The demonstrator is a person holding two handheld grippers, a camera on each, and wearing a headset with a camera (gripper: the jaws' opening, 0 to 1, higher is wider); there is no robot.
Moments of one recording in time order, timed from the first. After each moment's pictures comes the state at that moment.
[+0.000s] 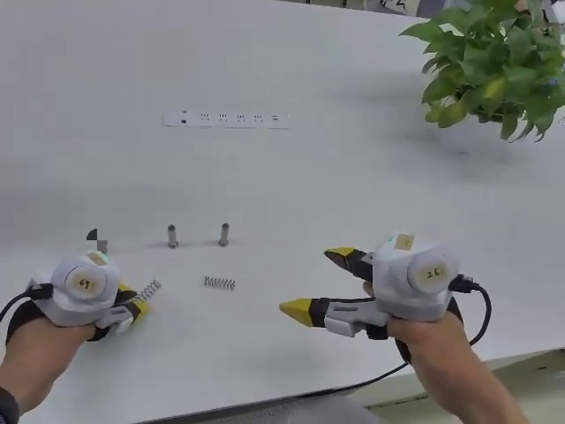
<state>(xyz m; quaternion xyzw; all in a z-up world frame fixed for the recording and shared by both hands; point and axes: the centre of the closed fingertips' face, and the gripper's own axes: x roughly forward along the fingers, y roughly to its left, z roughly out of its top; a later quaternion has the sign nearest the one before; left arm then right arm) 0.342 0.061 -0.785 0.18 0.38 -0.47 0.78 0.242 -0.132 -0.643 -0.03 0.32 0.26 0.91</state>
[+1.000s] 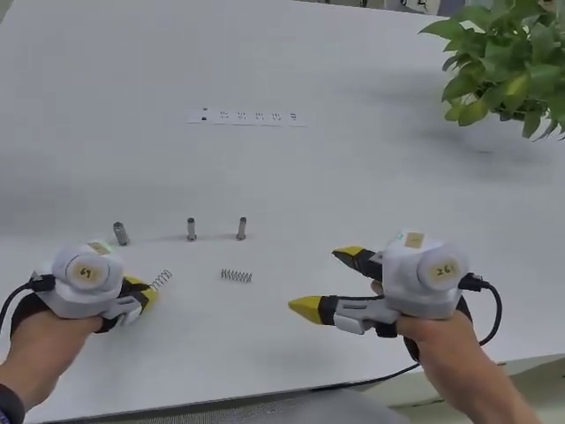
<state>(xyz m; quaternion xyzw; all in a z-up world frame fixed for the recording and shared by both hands) 0.331 0.071 -0.754 0.15 0.37 -0.45 0.80 0.239 -0.120 -0.648 -0.02 0.32 0.27 0.91</state>
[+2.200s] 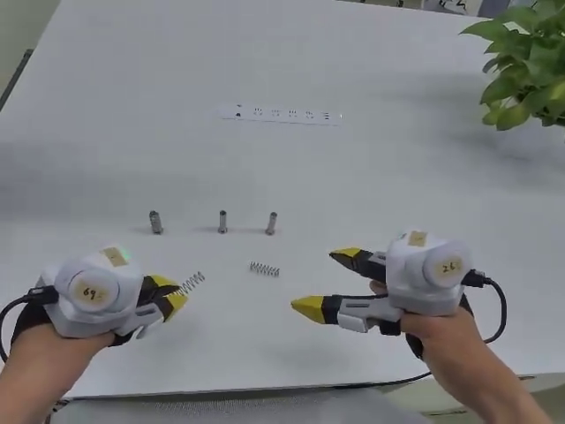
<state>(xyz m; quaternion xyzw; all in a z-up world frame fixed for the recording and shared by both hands) 0.287 0.067 -0.692 0.17 0.30 -0.51 0.79 0.246 -0.080 -0.655 -0.01 0.31 0.34 0.89</state>
